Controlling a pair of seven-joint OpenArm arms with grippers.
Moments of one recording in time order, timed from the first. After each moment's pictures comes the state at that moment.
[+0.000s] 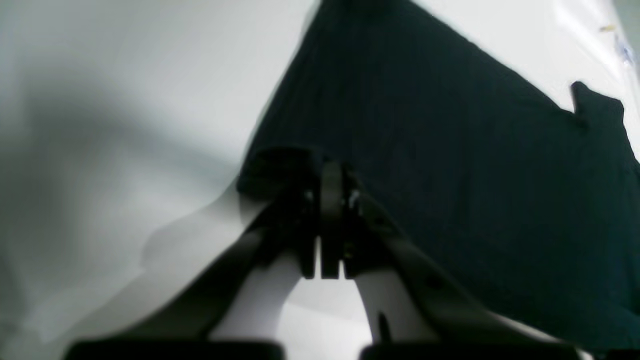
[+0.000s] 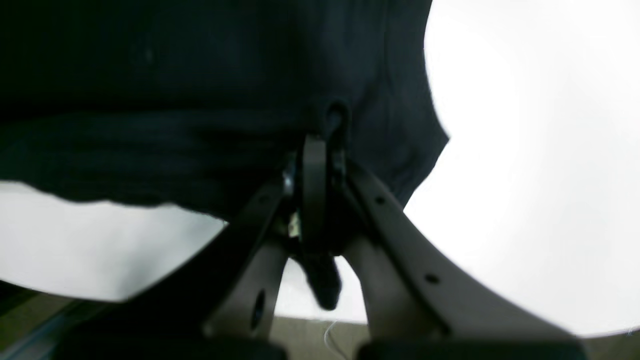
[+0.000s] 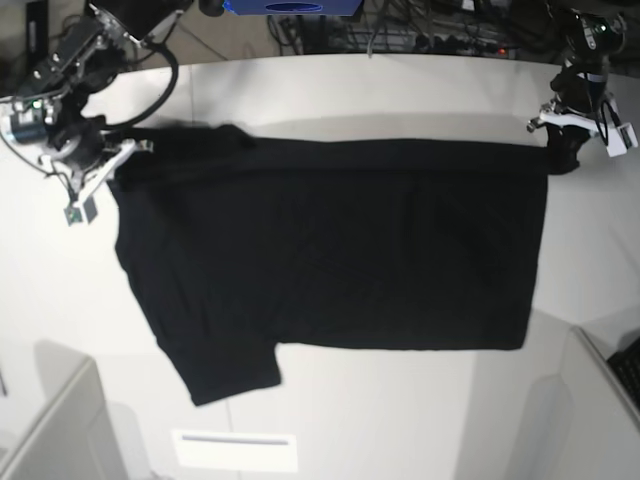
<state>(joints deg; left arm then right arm) 30.5 -3.6 -46.2 111.9 -45.4 -18.1 41.0 -4.3 -3.1 41.7 113.1 23.5 40.4 -86.5</state>
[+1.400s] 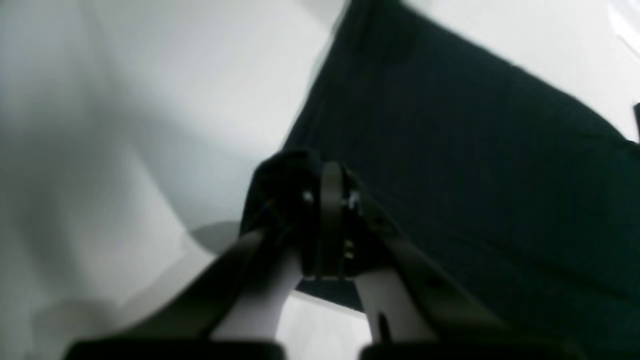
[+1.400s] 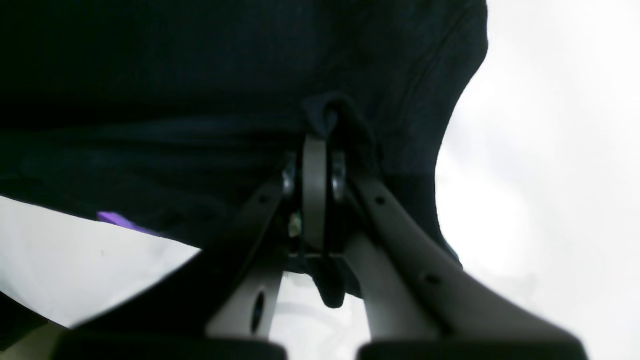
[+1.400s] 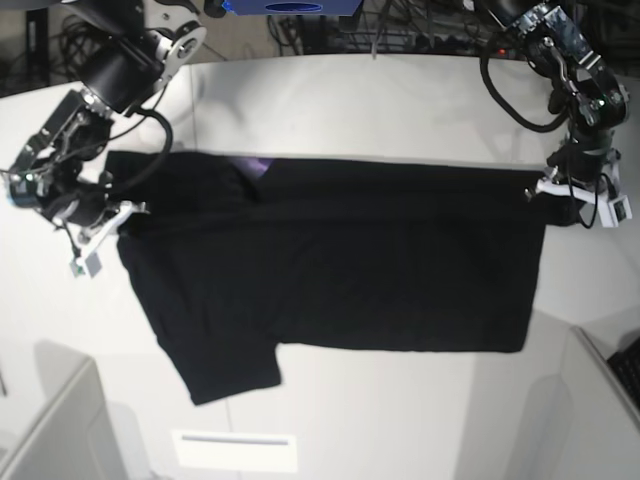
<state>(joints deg) 10.7 -4.1 -43.8 107.8 -27.1 -15.1 49.8 10.7 0.4 41.6 92.9 23.1 39.4 -87.0</state>
